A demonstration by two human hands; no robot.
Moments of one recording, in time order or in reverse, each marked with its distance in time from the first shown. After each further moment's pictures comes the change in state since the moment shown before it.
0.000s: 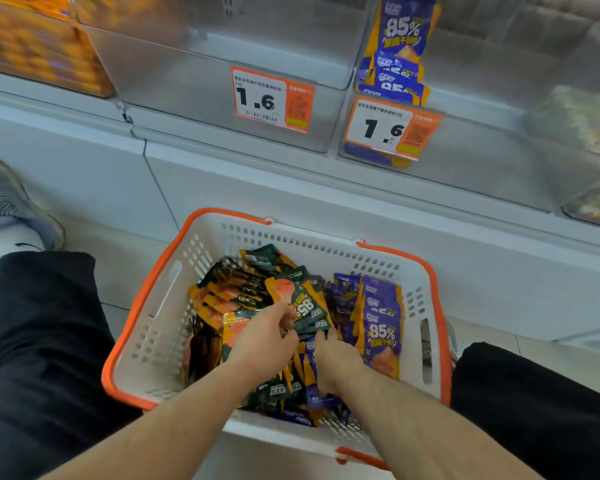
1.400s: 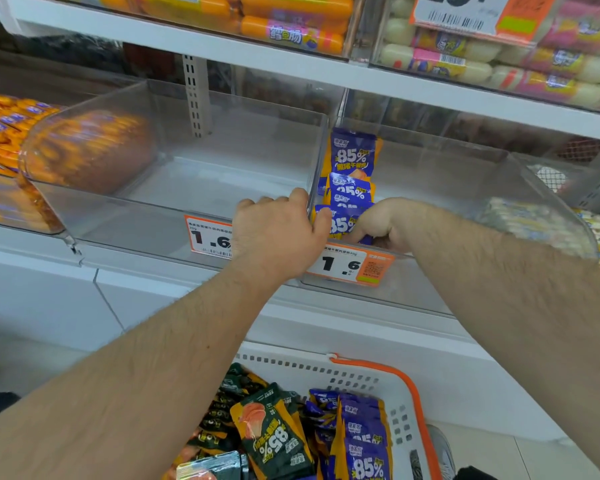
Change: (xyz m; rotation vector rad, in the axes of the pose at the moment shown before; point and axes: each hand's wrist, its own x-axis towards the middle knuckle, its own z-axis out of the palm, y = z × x) left_hand 0.141 0.244 -0.144 0.775 0.719 0.447; right_hand -0.009 0.119 -0.383 1.099 0.264 0.125
